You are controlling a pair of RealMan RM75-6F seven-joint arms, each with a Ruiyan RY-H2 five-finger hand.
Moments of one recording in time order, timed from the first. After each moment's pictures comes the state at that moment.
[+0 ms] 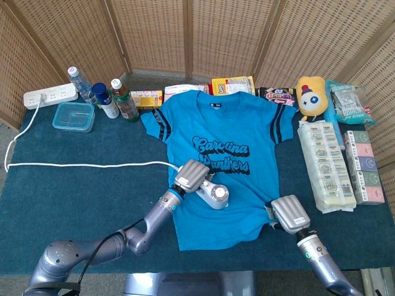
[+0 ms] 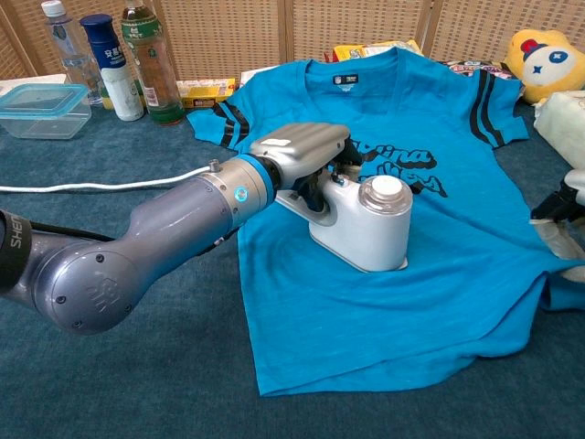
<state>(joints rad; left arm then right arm) -1.03 -2.08 -0.27 -0.92 1.25 0.86 0.18 0.37 -1.35 -0.01 -1.61 -1.46 1.15 -0.26</state>
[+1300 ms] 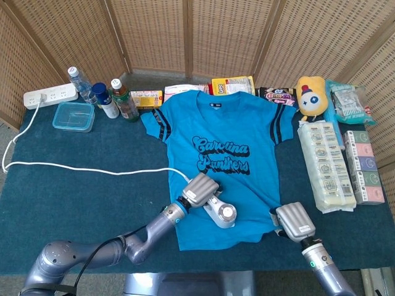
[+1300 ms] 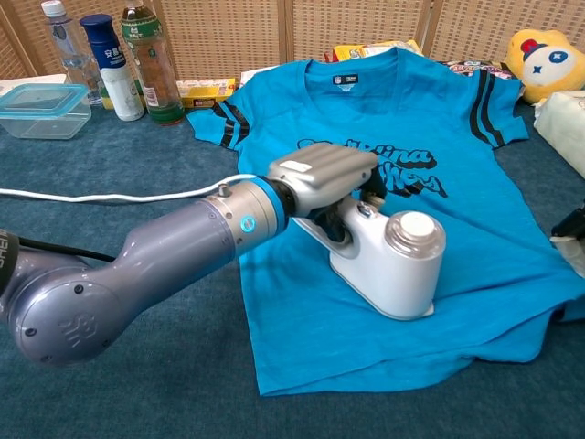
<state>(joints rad) -1.01 -2.06 -0.22 -1.01 1.32 0.87 0.22 0.32 -1.34 -0.04 -1.62 -1.49 1.18 -0.28</state>
